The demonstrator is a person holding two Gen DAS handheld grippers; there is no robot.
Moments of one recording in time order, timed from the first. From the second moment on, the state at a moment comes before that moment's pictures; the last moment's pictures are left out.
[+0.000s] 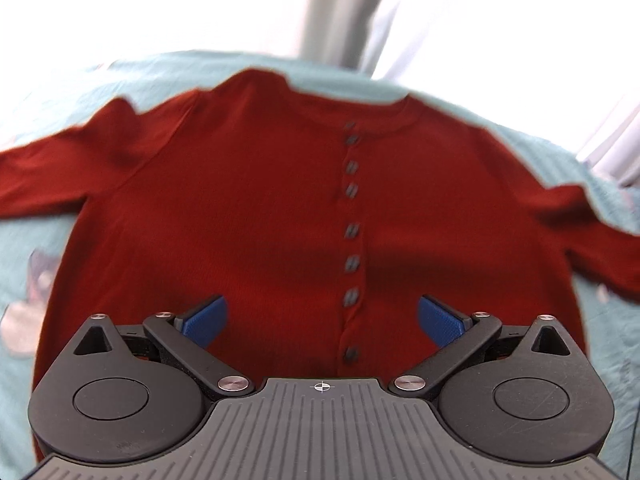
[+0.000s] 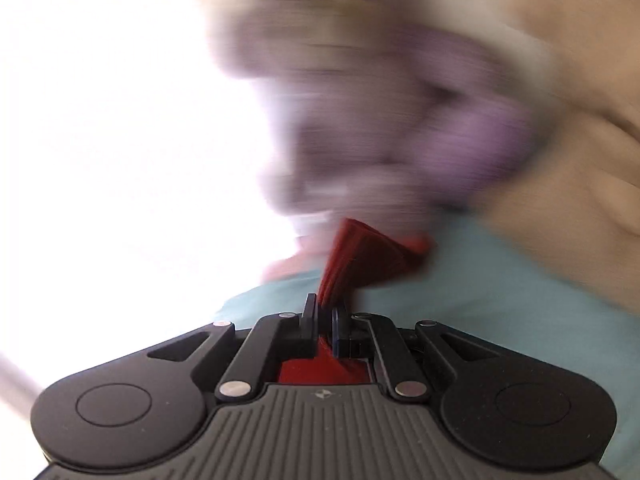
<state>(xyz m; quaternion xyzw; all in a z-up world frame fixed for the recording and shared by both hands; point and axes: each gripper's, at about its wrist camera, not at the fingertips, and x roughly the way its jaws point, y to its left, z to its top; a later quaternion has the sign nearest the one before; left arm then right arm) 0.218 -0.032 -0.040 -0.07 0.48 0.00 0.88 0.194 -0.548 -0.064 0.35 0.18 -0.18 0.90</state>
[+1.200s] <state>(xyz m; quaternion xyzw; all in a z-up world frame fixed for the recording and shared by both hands) 0.345 -0.069 -0.094 -0.25 0.53 -0.23 0.78 0.189 -0.358 -0.104 0.33 0.36 0.07 0.87</state>
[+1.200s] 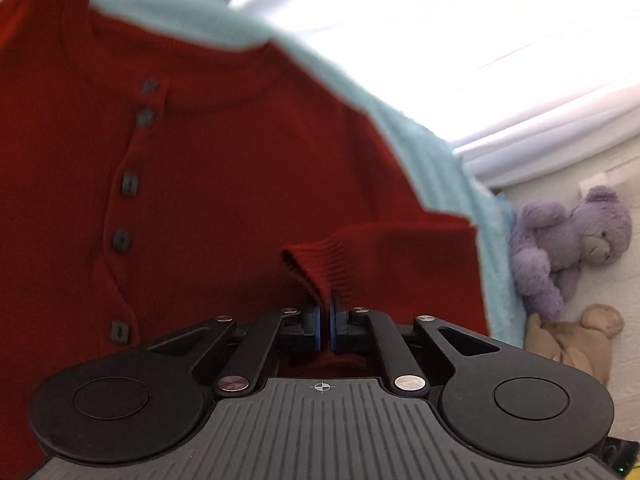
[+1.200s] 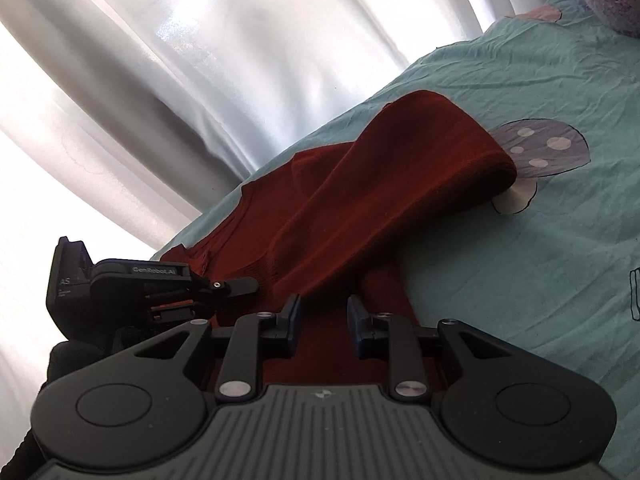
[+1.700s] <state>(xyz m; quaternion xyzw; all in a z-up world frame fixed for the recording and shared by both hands) 0.346 0.083 -0.046 -0.22 0.44 -0.06 0.87 0.244 -0.365 -0.116 0.42 0.36 0.09 0.83</state>
